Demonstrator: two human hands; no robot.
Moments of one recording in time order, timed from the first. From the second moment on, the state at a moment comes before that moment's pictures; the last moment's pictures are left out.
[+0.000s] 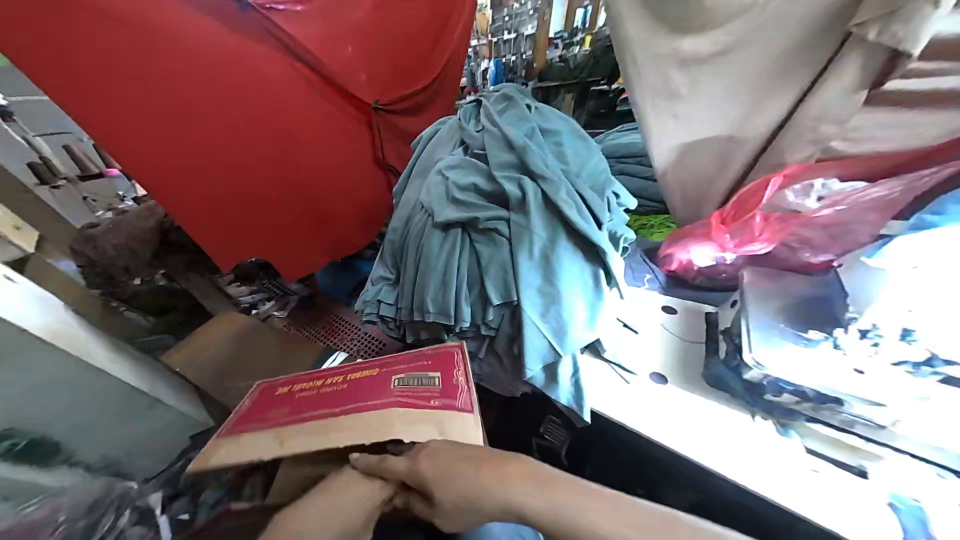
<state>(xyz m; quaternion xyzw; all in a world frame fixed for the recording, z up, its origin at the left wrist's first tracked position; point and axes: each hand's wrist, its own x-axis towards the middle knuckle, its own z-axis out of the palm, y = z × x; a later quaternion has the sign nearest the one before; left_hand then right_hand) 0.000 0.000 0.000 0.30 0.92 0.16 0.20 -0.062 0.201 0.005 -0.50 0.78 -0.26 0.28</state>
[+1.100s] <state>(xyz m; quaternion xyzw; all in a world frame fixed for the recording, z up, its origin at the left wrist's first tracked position) -0.116 -0.055 -0.092 0.44 0.88 0.19 -0.07 -0.059 0.185 -0.065 -0.57 0.76 -0.07 0.29</state>
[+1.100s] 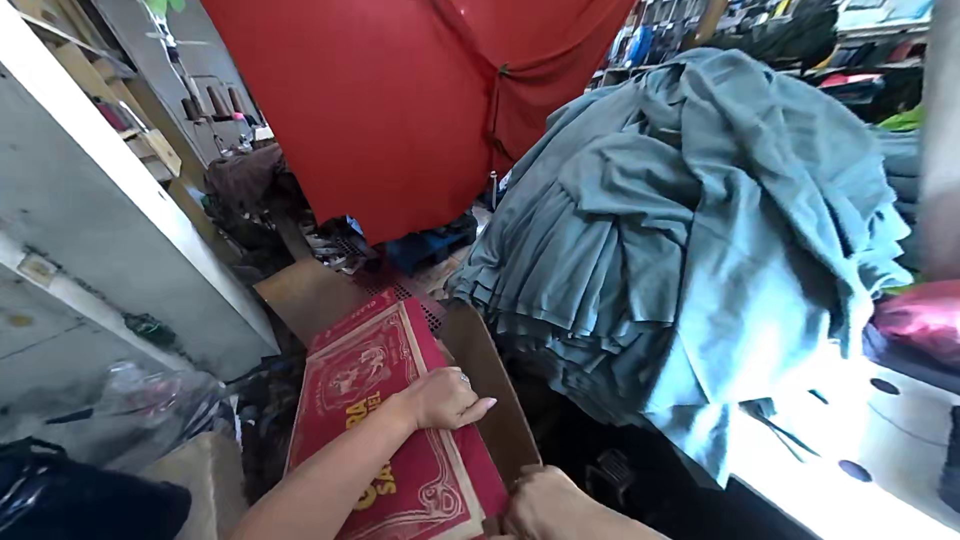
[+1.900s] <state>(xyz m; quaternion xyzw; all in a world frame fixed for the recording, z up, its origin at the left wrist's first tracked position) -0.078 -0.133 -0.032 0.29 0.87 0.11 -0.37 -0.027 0.378 -0.190 -0.49 0.81 -0.30 0.09</state>
